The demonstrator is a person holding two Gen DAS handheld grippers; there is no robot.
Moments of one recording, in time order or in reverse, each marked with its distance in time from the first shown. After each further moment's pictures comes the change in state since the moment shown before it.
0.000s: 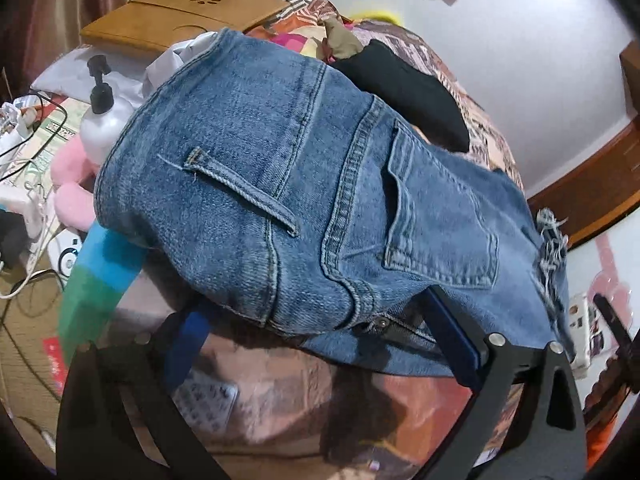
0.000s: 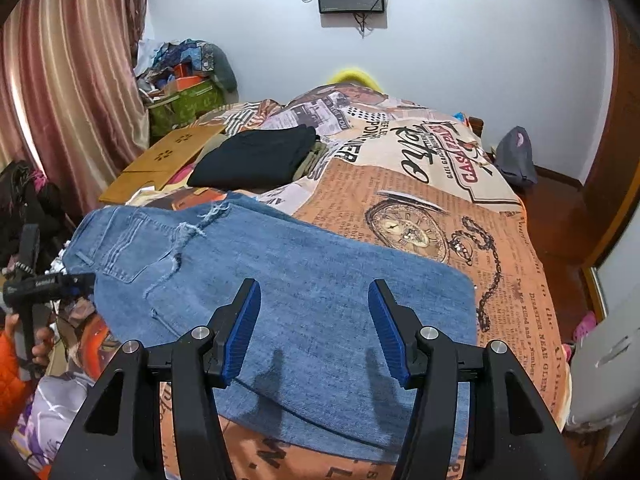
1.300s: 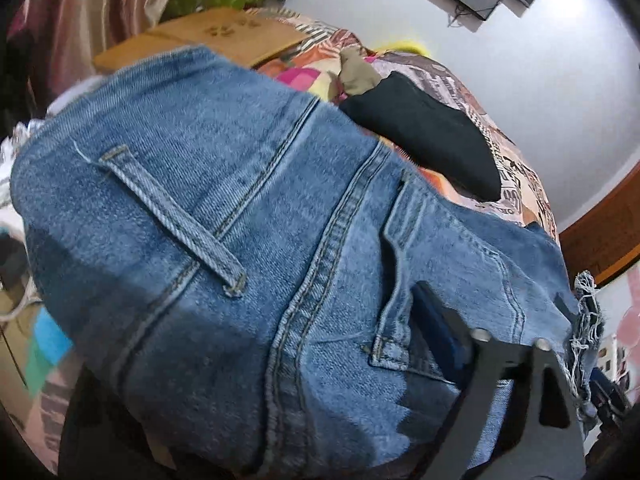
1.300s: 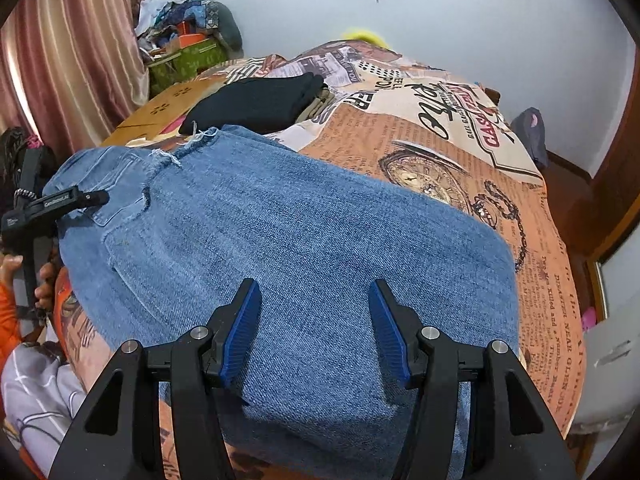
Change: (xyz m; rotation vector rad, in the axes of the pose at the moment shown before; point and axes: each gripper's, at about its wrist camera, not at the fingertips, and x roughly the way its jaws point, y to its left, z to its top) left arm 0.036 -0.039 0.031 -0.009 -0.139 0.132; right arm 0.047 0.001 -0.023 -0.028 0.134 0.002
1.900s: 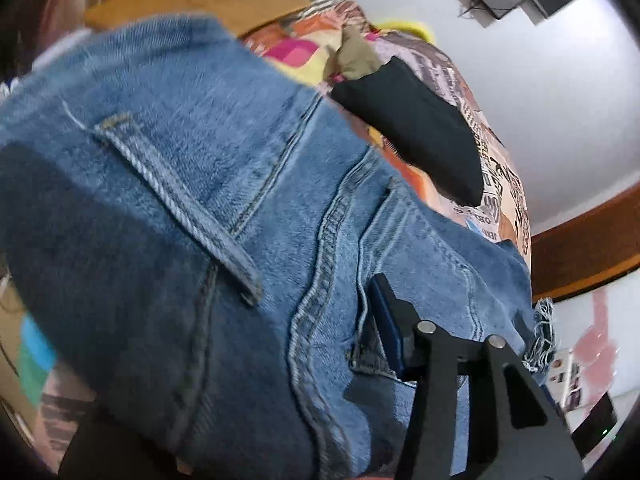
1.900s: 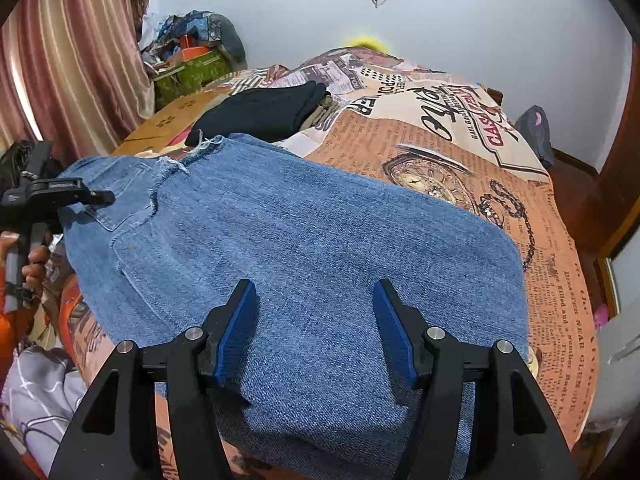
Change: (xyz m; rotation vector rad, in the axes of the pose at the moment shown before) left arm 0.012 0.014 0.029 -0.146 0.172 -0.103; right arm 0.000 -0.004 -0.003 0.036 -0.043 0.041
